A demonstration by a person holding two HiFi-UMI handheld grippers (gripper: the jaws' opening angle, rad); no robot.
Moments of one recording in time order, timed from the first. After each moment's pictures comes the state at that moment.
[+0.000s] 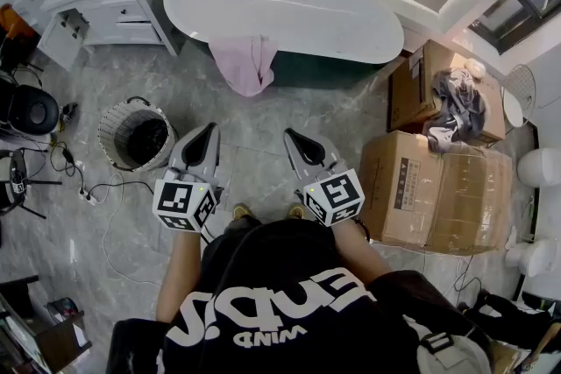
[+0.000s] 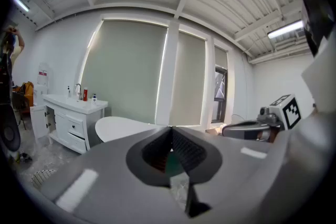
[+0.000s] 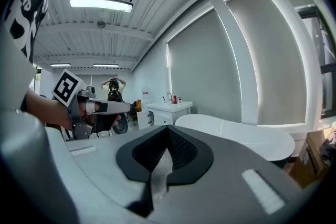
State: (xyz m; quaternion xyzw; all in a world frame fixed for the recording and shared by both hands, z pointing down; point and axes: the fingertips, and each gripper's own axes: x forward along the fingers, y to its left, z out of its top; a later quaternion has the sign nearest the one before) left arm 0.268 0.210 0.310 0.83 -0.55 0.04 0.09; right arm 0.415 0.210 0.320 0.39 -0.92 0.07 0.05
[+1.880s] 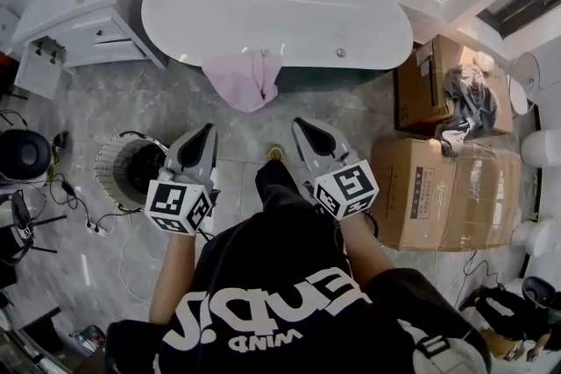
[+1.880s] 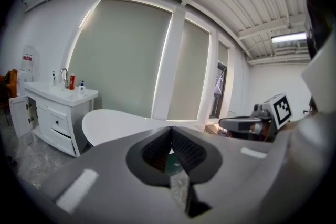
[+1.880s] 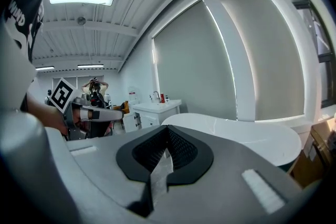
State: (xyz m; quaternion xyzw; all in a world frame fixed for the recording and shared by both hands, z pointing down) left arm 0.210 0.041 0.349 0.85 -0.50 0.06 0.14; right arm 0.375 0.037 0.343 0.43 -0.89 0.11 0.05
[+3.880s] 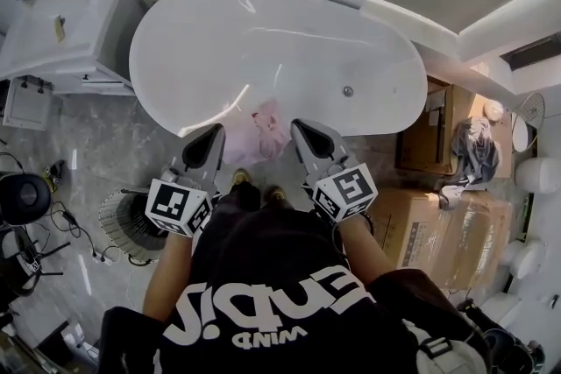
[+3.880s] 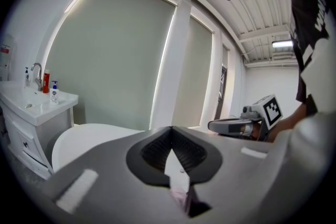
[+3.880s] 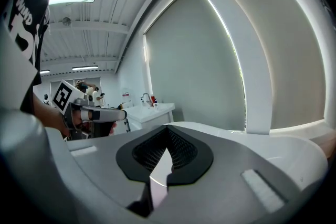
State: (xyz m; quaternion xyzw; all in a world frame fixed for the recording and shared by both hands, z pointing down) left arm 0.203 -0.251 0.334 0.88 -0.45 0.05 0.12; right arm 0.343 -0.258 0.335 0.42 -0.90 0.12 0.04
